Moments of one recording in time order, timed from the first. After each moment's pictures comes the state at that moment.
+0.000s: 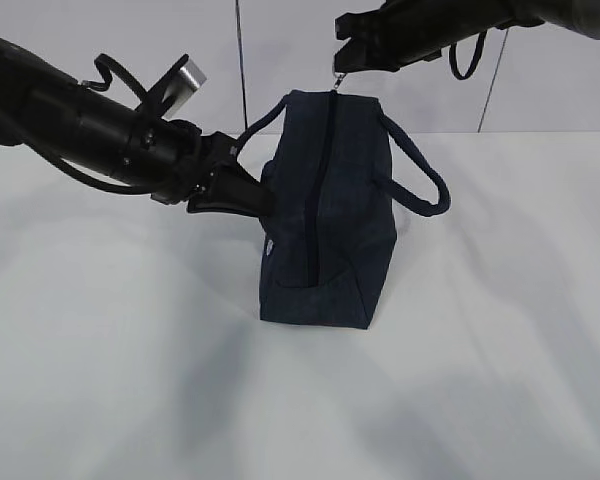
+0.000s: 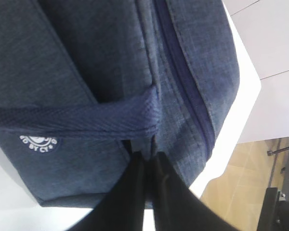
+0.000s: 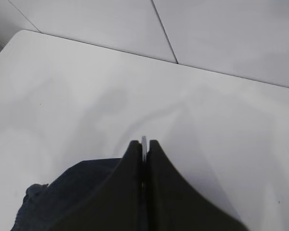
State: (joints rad) left arm -0.32 1.96 -1.29 -1.22 0.90 0.92; right arm 0.18 2.30 -2.17 0.76 0.77 -0.54
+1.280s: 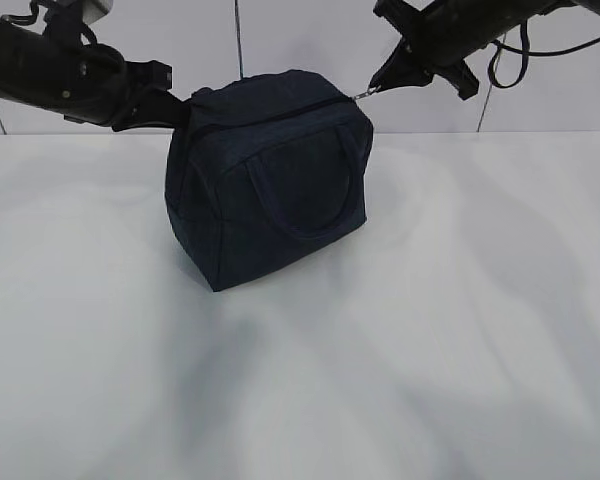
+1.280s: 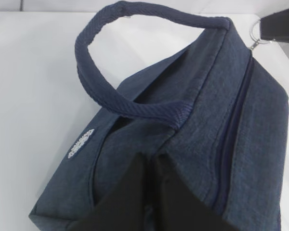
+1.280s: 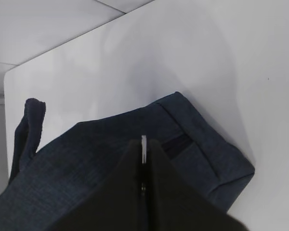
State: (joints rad) left arm -0.17 1.90 -1.37 -1.21 0.58 0.92; right arm 0.11 2.33 -2.29 0.61 1.03 0.15
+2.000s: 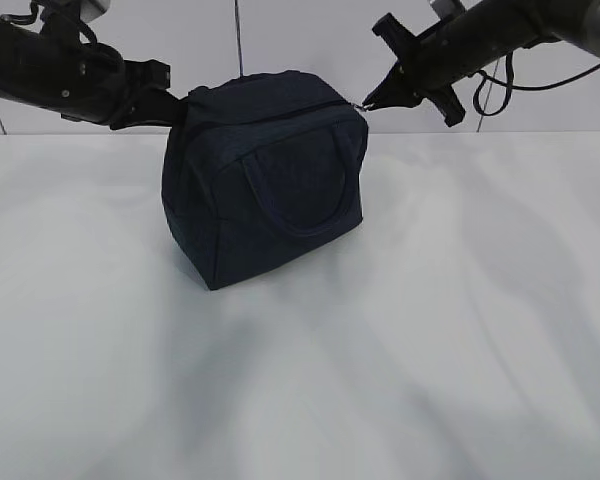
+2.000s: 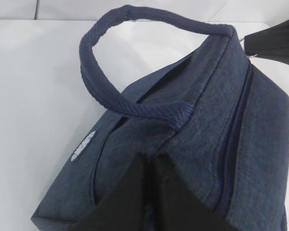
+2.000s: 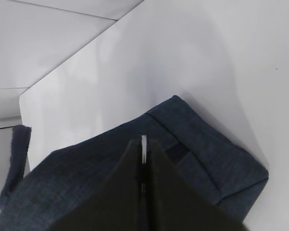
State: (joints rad) left arm -0.17 1.90 -1.37 -1.22 0.55 0.93; right arm 0.10 2.41 -2.30 0.70 0.98 0.25
